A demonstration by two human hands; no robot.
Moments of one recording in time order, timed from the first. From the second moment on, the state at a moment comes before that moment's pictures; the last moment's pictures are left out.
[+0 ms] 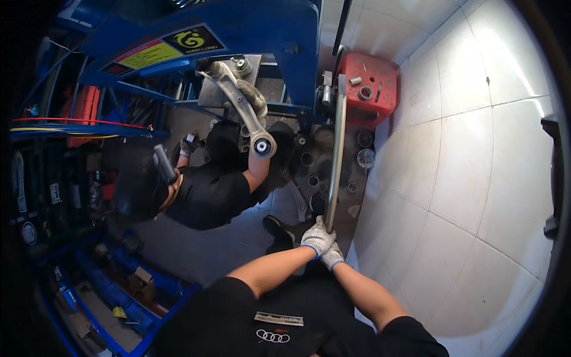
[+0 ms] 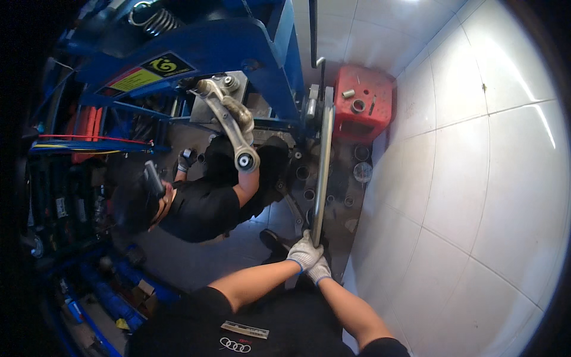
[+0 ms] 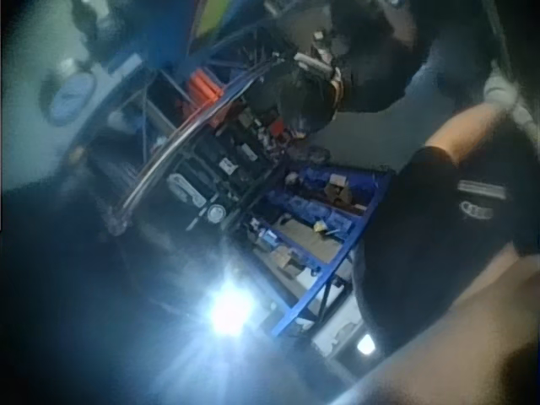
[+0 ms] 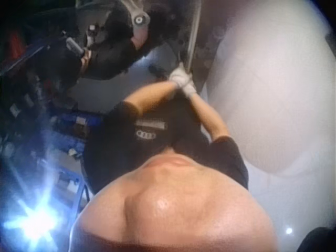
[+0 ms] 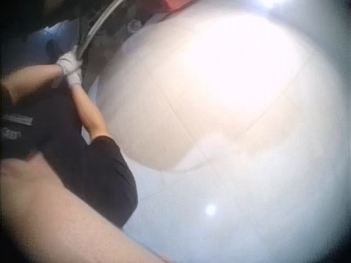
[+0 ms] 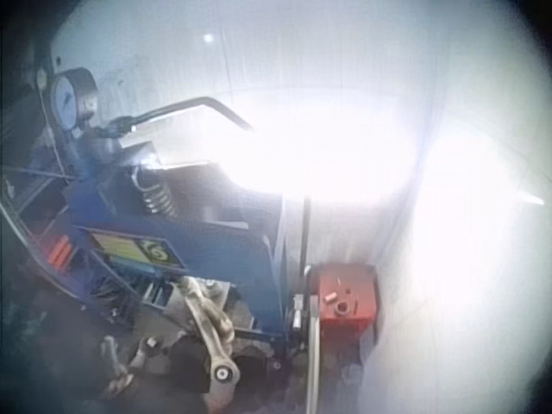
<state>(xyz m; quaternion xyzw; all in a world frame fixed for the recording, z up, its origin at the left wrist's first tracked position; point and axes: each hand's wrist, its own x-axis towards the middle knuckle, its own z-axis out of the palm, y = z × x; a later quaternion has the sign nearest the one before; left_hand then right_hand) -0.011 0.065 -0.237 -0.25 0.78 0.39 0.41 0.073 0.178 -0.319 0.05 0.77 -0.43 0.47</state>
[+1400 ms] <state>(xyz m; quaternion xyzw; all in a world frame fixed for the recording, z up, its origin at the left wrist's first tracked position) -0.033 0.043 -0.132 -0.19 0.76 0.44 0.43 0.018 0.178 -0.163 0.10 0.67 -0.56 0.48</state>
